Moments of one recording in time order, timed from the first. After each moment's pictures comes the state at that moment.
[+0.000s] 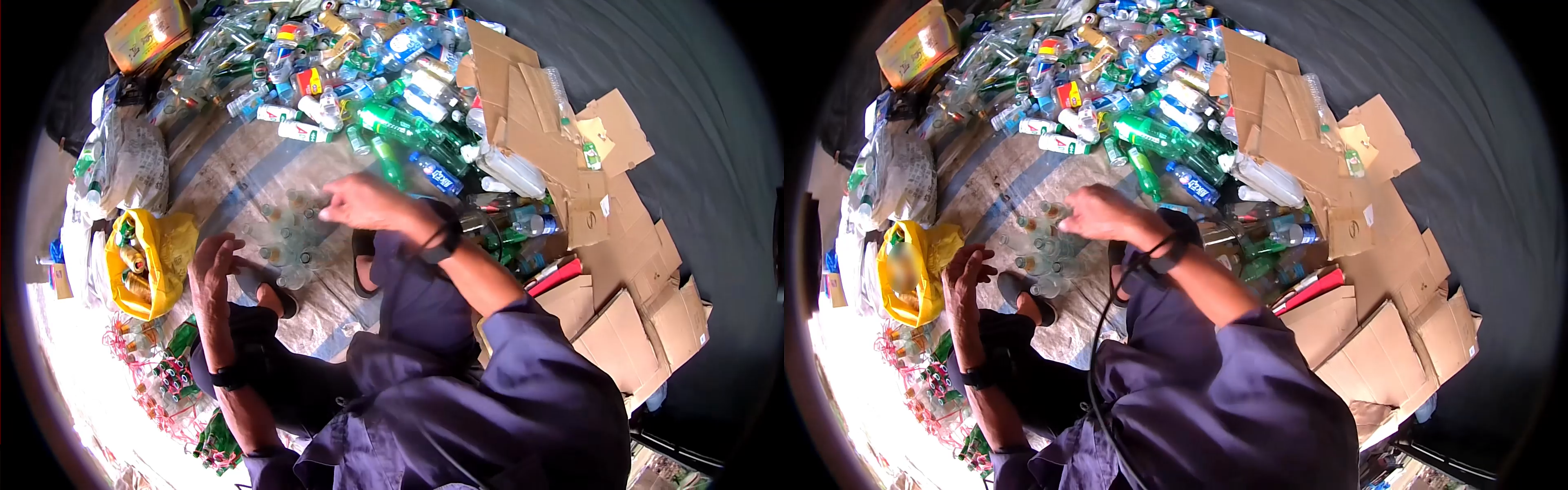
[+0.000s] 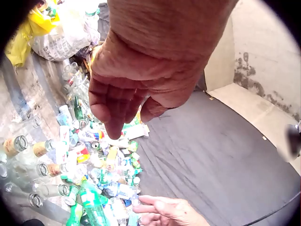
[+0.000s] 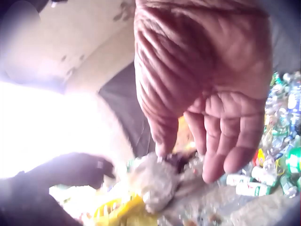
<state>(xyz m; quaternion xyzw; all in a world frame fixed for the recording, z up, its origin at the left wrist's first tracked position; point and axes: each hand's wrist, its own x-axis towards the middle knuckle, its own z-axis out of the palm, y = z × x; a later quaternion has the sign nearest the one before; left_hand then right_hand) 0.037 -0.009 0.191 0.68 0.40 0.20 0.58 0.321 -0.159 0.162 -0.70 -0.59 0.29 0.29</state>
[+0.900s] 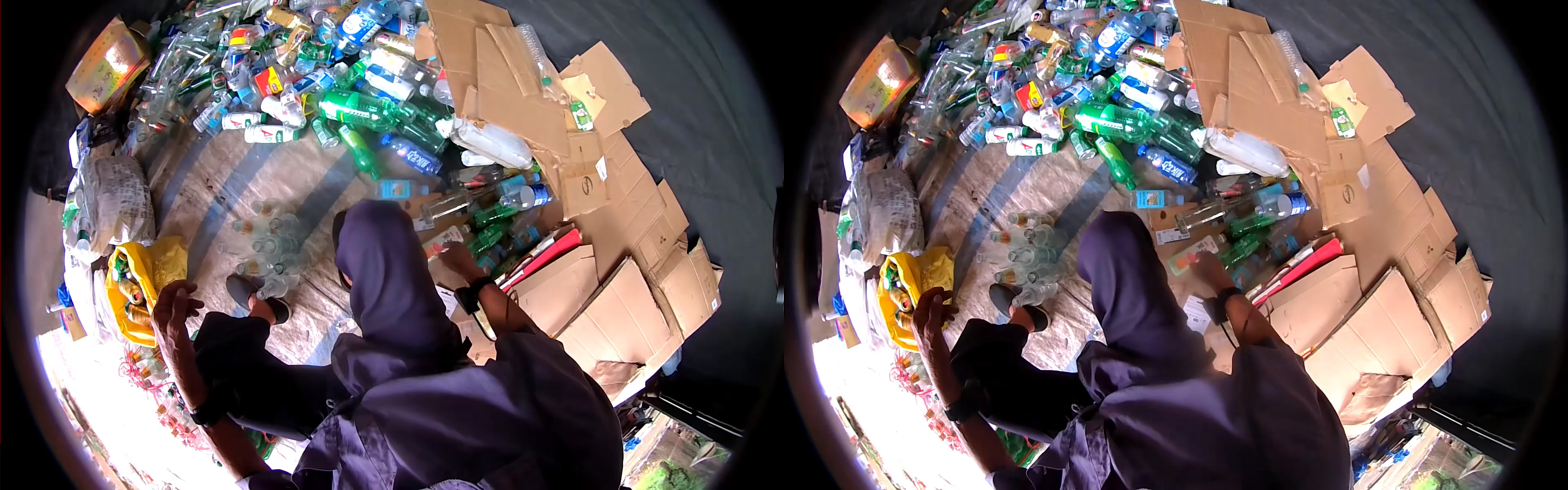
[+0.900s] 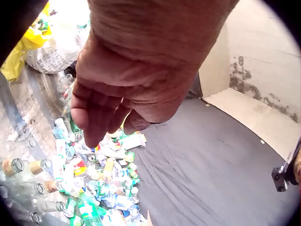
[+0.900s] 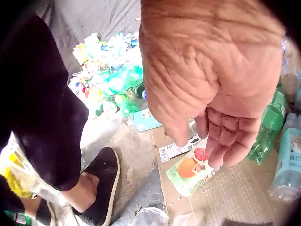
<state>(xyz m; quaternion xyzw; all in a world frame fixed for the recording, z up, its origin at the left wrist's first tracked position) 0.027 -0.013 0.217 0.72 0.42 0.18 0.52 0.353 -0.460 -0.098 -0.91 -0.24 0.29 0.15</state>
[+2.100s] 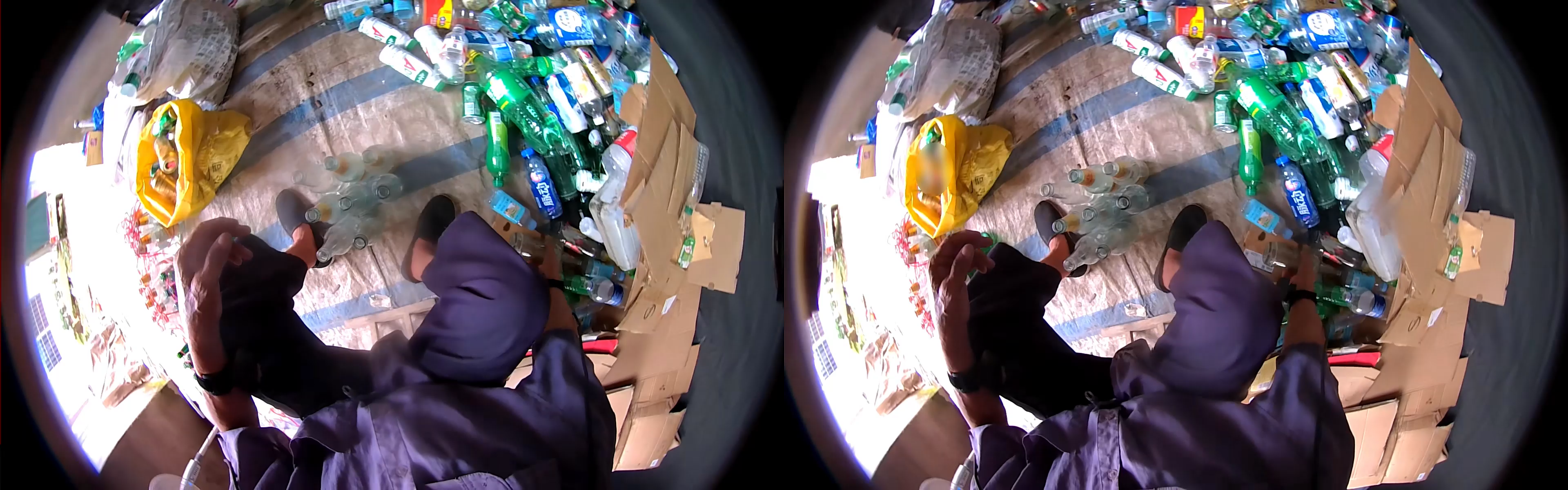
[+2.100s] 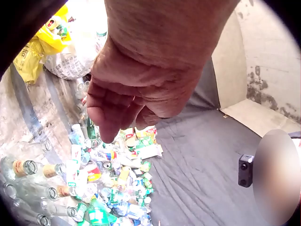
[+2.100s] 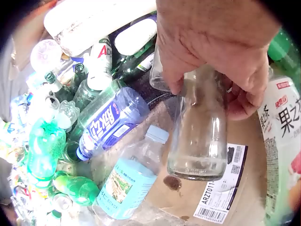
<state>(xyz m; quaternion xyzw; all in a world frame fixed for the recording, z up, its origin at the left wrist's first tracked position) 0.032 0.008 0.205 0.67 0.53 0.19 0.49 0.493 -0.436 -0.249 -0.73 0.12 0.35 0.58</state>
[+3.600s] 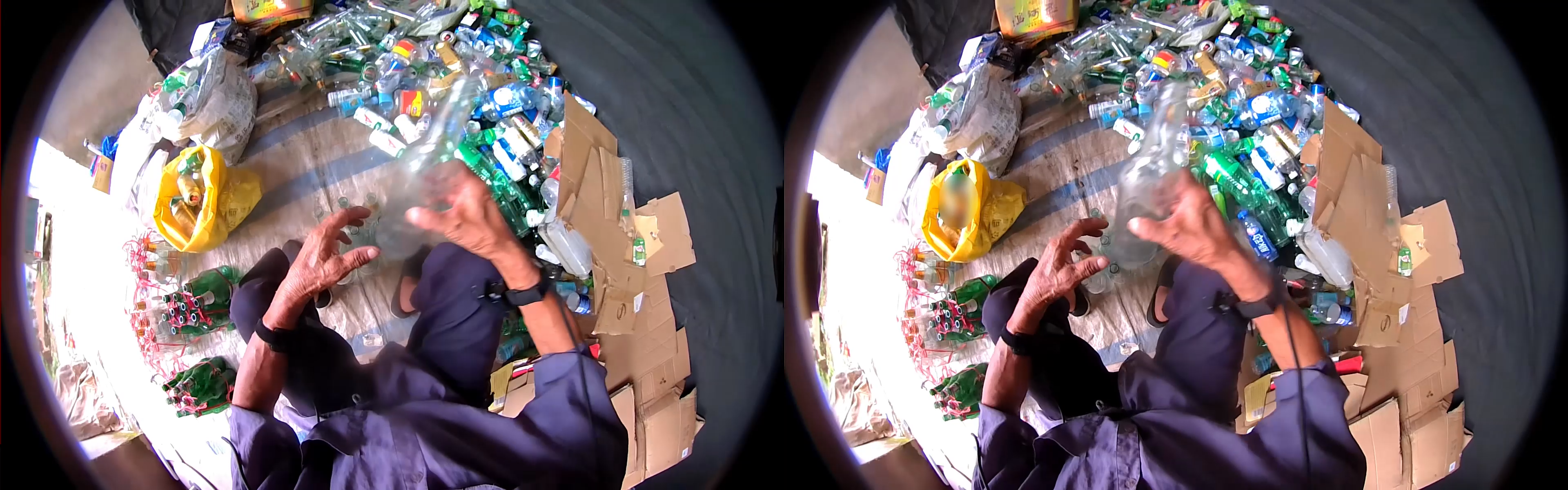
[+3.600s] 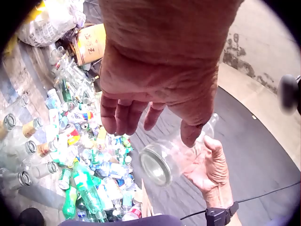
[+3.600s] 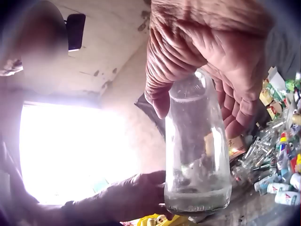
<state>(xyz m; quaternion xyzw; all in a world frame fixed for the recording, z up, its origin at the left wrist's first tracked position) 0.072 -0.055 0.219 0.77 0.26 0.16 0.56 0.306 -0.162 0.259 -0.56 -0.49 0.38 0.55</state>
